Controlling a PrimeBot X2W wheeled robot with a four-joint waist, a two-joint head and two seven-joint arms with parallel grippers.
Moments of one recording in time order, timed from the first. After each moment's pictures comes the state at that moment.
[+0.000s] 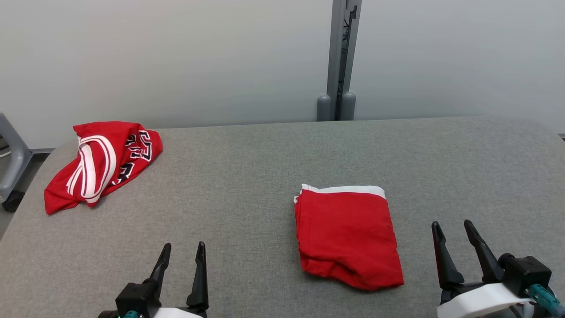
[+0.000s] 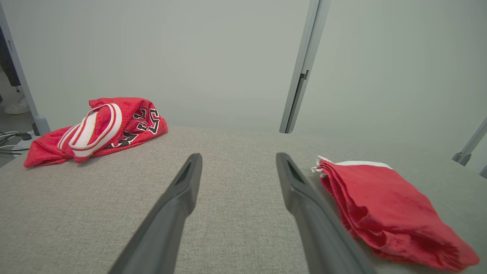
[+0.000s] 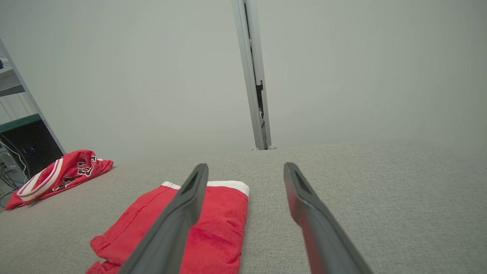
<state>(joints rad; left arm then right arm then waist) 0.05 0.06 -0.22 0.23 -0.31 0.11 -0.26 -0.03 -0.05 0.05 0.28 0.25 0.13 -0.26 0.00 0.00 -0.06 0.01</state>
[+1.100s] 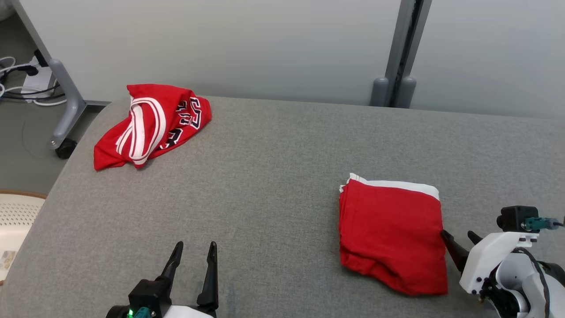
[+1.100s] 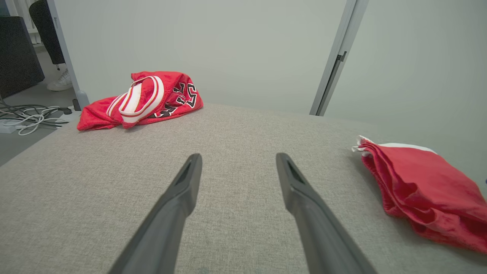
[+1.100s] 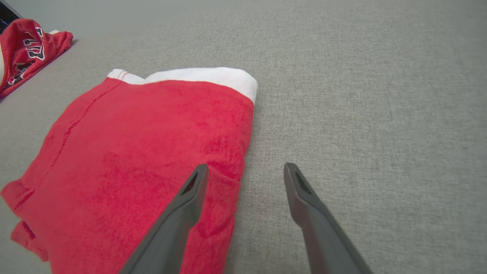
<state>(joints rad) 0.03 0.05 -0.25 0.26 -0.29 0.10 -0.26 -0.32 -0.24 0.19 0.67 0.54 0.13 0.20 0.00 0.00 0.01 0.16</state>
